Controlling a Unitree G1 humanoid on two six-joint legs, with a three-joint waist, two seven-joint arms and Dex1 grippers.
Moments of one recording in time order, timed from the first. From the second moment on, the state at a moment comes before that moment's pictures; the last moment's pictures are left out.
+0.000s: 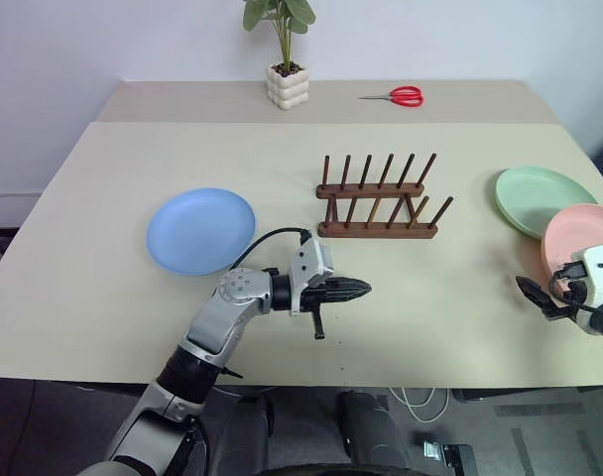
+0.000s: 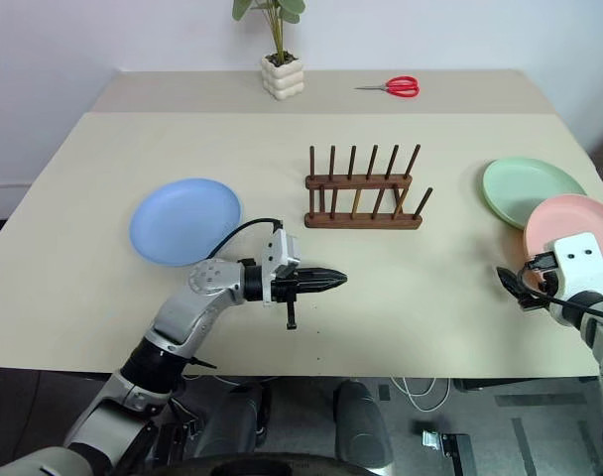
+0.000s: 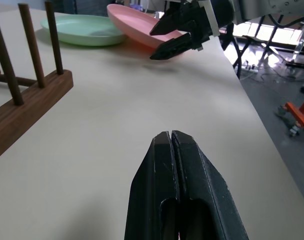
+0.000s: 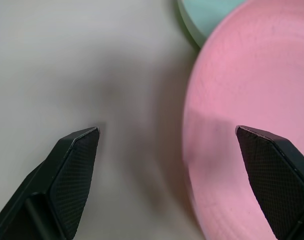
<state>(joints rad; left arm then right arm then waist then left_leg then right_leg) -0.40 0.21 -0.34 -0.02 -0.26 0.27 -0.99 0.06 -0.81 -0.47 0.03 0.25 0.50 0.55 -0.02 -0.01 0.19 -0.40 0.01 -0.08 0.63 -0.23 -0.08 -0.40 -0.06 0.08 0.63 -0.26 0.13</state>
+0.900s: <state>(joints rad) -0.40 0.21 -0.34 0.00 -0.27 0.27 -0.98 0.07 -0.87 -0.44 -0.06 0.12 0.31 0.56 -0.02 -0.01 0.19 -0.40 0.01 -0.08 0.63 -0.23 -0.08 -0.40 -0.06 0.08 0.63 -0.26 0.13</state>
